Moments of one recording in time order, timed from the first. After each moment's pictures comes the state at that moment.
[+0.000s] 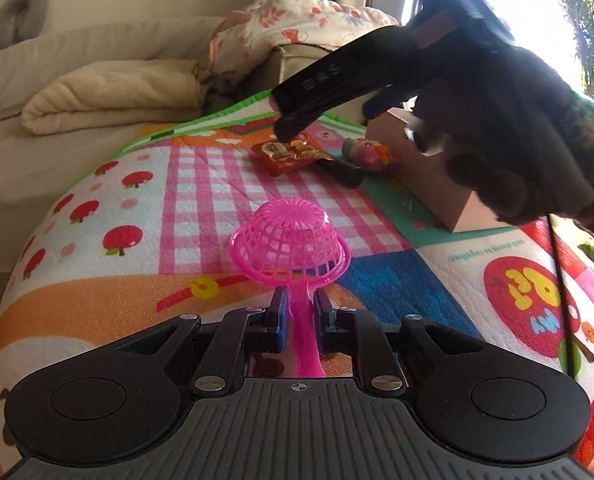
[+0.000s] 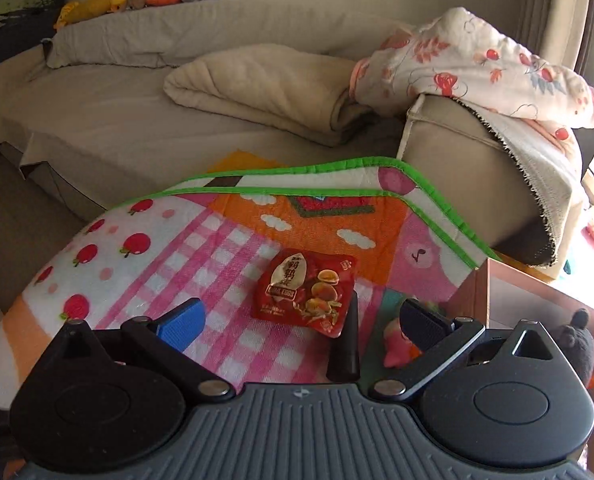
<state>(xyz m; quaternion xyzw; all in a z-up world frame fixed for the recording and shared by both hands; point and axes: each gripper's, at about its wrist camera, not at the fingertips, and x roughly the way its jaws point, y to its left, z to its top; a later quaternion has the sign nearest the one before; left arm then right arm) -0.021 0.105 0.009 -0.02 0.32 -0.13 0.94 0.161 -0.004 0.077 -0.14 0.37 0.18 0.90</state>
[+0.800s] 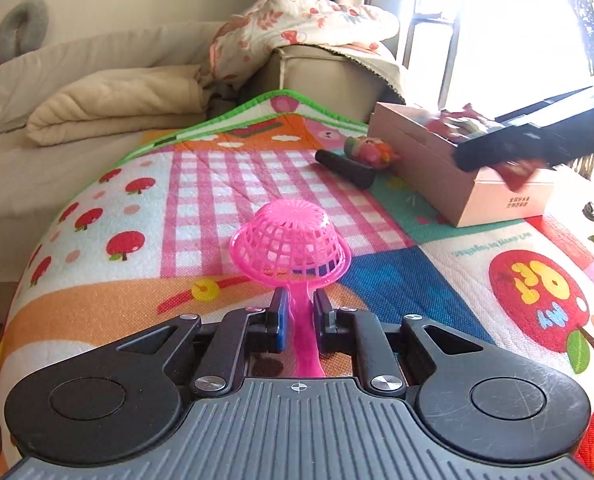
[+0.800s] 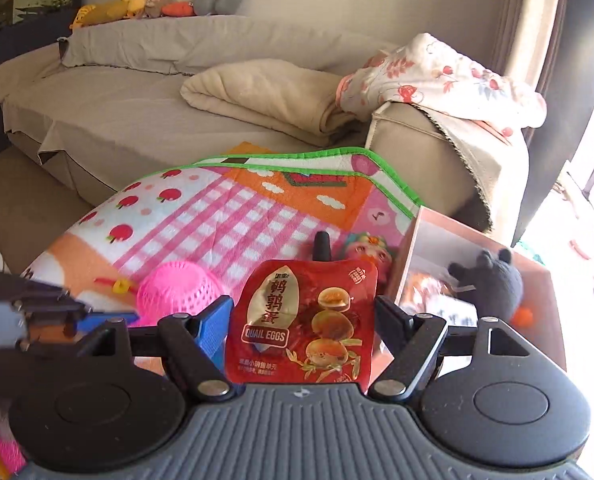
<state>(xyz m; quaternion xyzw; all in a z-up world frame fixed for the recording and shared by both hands) -0.024 0.095 0.008 0.00 0.32 -0.12 0.94 0.018 -0.080 0.111 -0.15 0.33 0.20 0.91</state>
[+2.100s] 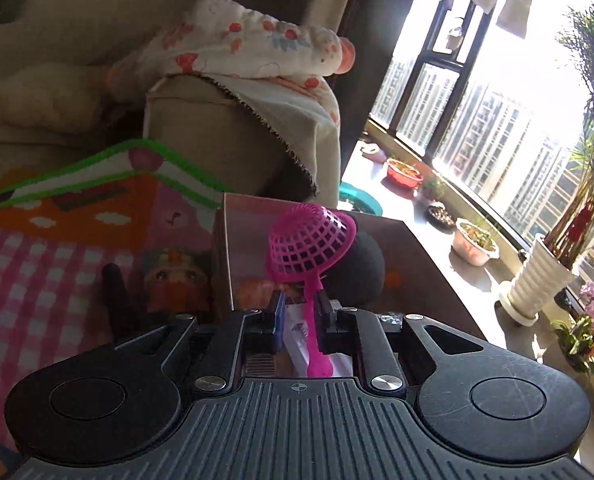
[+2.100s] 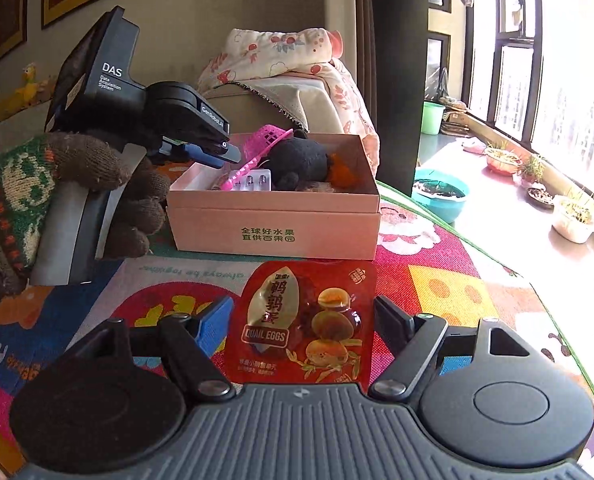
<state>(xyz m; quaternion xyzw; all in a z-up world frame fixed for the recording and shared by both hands) 0.109 -0.078 0.063 -0.12 0.30 -0.13 0.94 -0.074 -0.261 0.056 0.00 0.30 0.06 0.95</state>
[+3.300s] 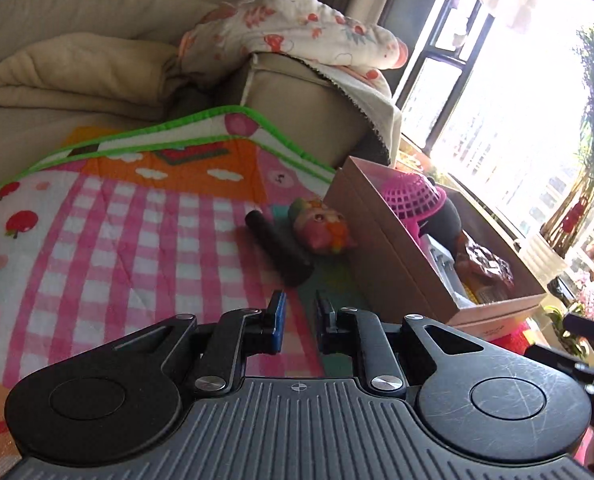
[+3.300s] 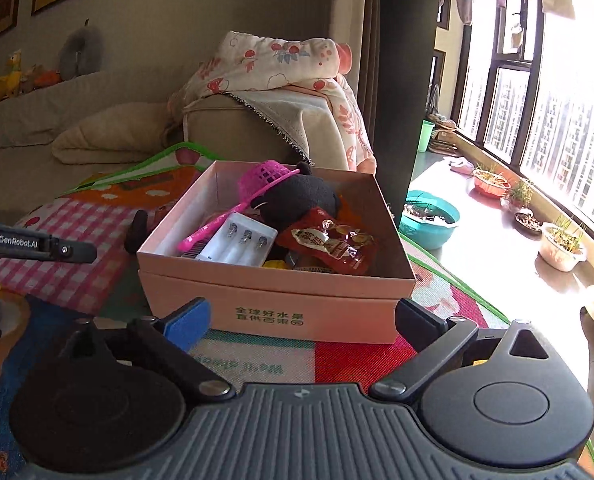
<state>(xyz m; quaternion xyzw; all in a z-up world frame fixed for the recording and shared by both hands) 0.082 0.042 0.033 -0.13 0.32 -0.14 0.93 -0.005 -0.226 0.061 -0.04 0.28 0.03 0.96</state>
